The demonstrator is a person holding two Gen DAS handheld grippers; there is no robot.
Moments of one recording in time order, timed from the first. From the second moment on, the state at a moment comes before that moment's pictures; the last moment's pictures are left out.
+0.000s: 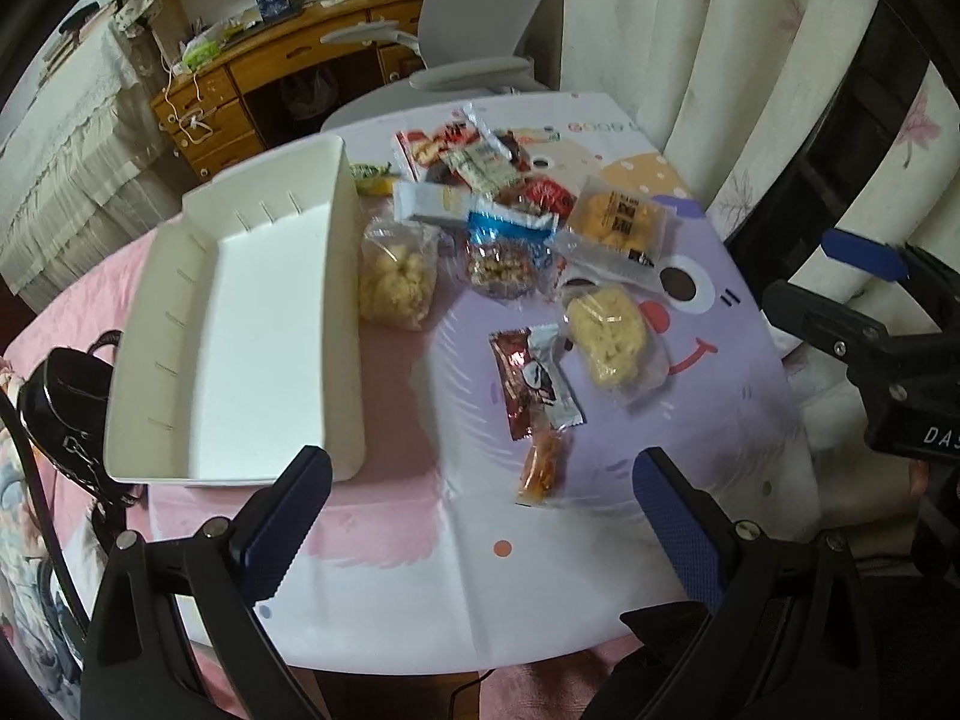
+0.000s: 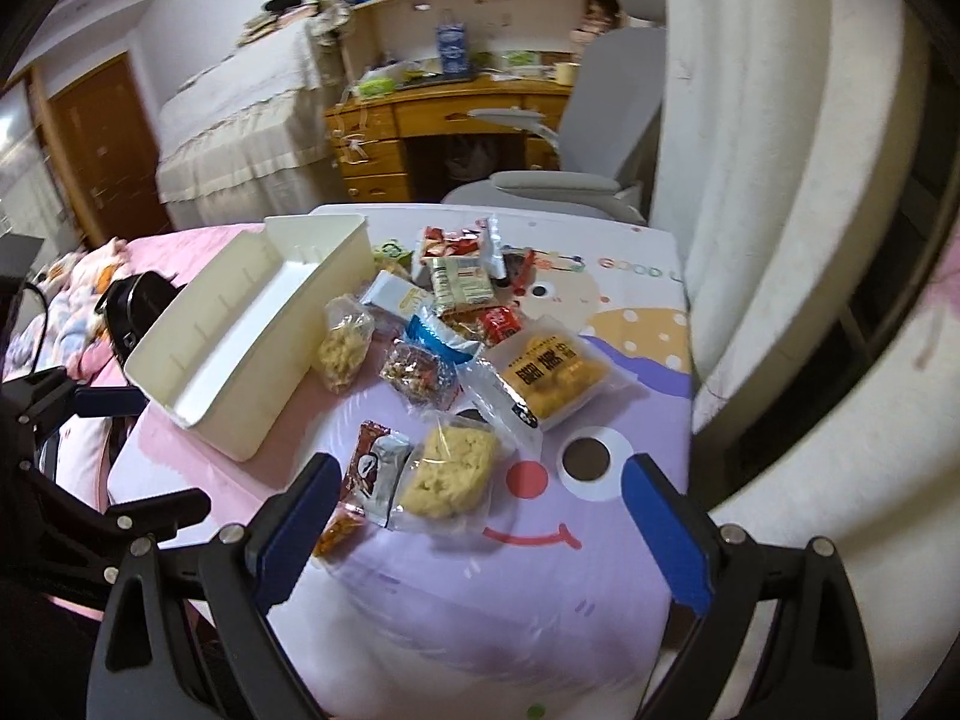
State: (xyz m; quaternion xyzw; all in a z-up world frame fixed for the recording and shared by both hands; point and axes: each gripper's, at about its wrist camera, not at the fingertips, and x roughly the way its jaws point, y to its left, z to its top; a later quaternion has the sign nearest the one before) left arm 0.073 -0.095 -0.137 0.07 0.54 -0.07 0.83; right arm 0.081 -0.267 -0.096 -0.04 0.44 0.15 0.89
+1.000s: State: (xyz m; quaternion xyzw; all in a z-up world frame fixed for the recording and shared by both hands) left arm 0.115 -0.149 -0.286 0.11 0.64 -0.10 0.76; right arm 0.132 -0.236 -0.230 -0.08 0.48 0.27 0.83
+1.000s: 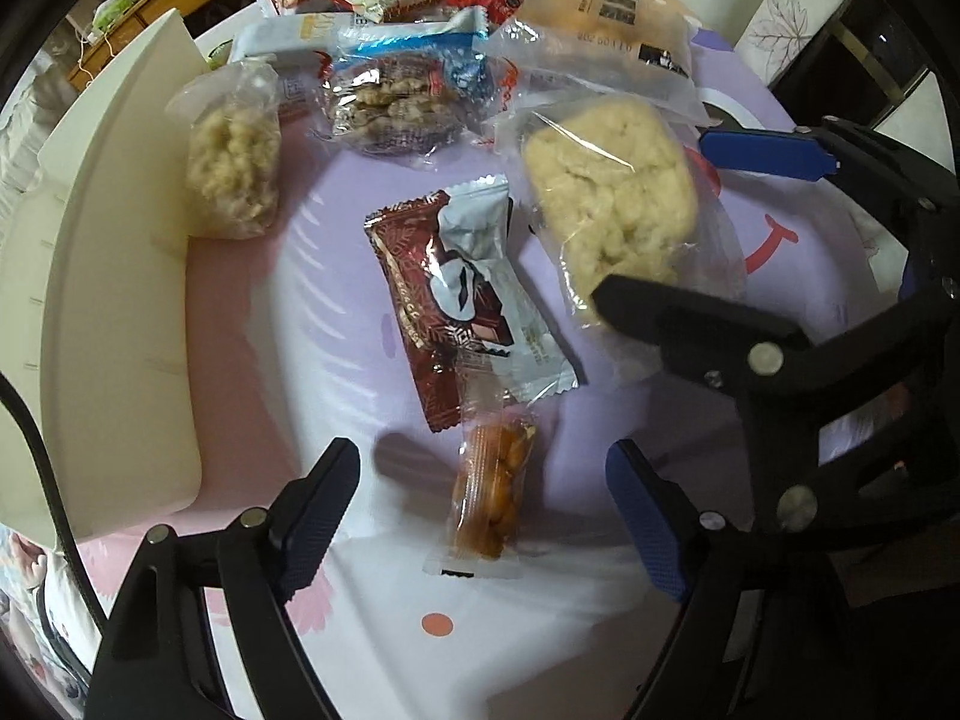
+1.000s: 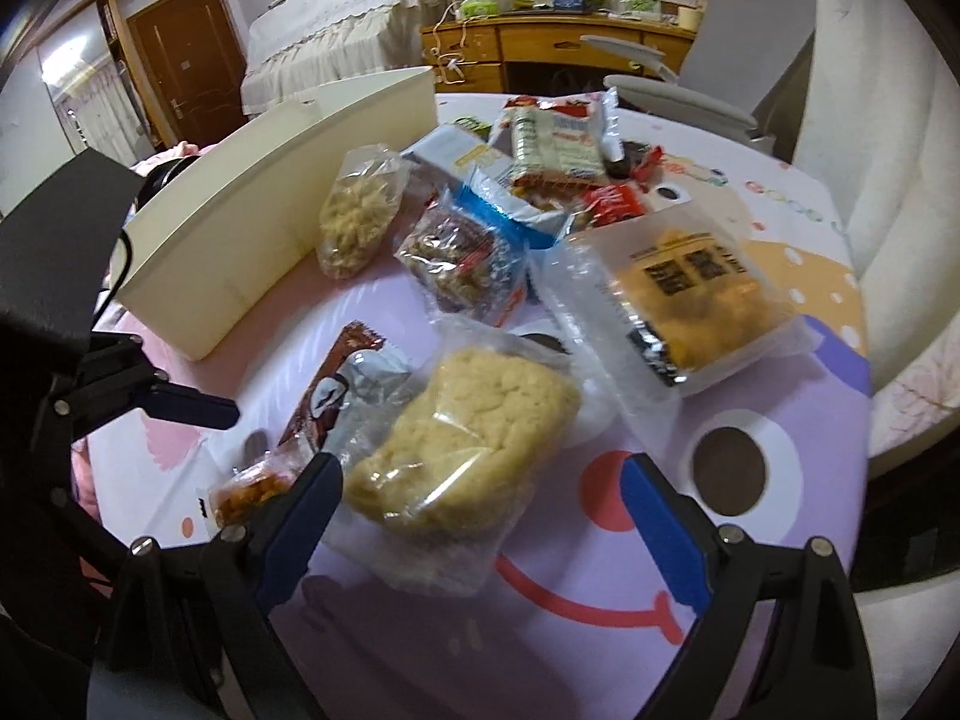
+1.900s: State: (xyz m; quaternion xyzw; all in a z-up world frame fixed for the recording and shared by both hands) left arm 0.113 -0.102 -0.278 0.01 0.64 -0.06 0.77; right arm 0.141 -0.237 -0.230 0.00 0.52 0.28 0.80
